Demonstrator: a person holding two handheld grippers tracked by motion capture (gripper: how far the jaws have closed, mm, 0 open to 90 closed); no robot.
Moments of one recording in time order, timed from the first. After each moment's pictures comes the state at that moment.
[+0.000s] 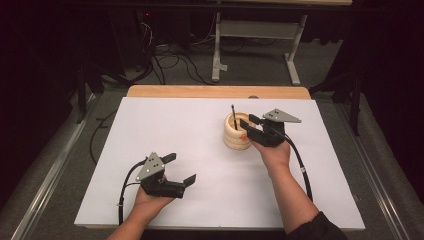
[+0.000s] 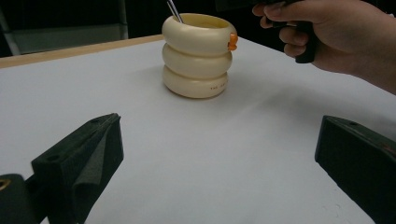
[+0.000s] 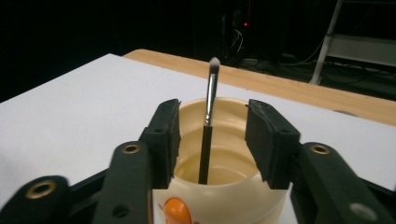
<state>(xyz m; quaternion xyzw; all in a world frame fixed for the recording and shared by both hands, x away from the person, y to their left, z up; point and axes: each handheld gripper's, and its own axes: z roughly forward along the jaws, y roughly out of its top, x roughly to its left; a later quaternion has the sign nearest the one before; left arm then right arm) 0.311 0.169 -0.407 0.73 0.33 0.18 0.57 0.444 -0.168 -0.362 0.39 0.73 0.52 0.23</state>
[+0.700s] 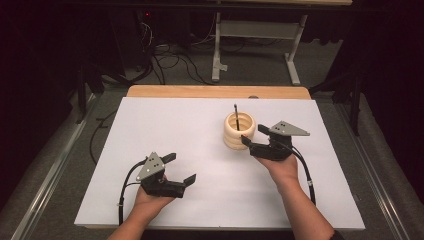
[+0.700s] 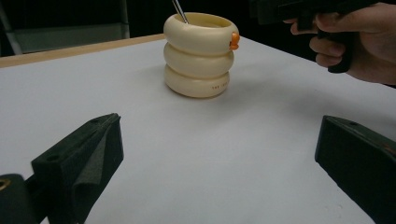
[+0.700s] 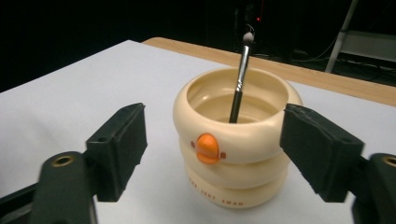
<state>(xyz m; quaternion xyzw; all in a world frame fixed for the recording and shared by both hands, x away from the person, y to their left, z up) 0.312 0.169 -0.406 0.73 0.33 0.18 0.57 0.406 -0.183 -0.366 0.37 0.74 0.52 0.21</state>
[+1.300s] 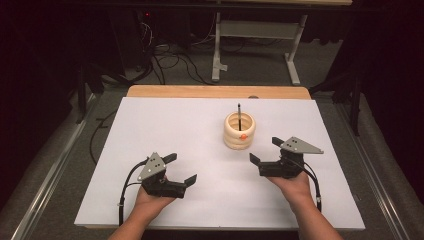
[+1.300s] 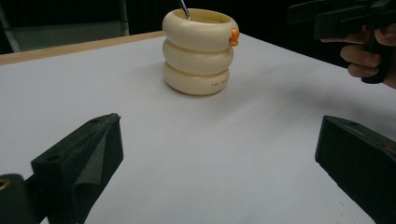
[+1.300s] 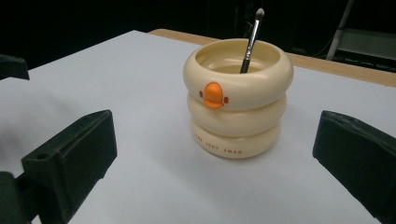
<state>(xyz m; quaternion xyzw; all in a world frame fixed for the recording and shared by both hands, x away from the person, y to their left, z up) 0.312 0.167 -0.408 0.73 0.33 0.18 0.57 0.366 -0.209 -0.375 0.36 0.75 0.52 0.22</state>
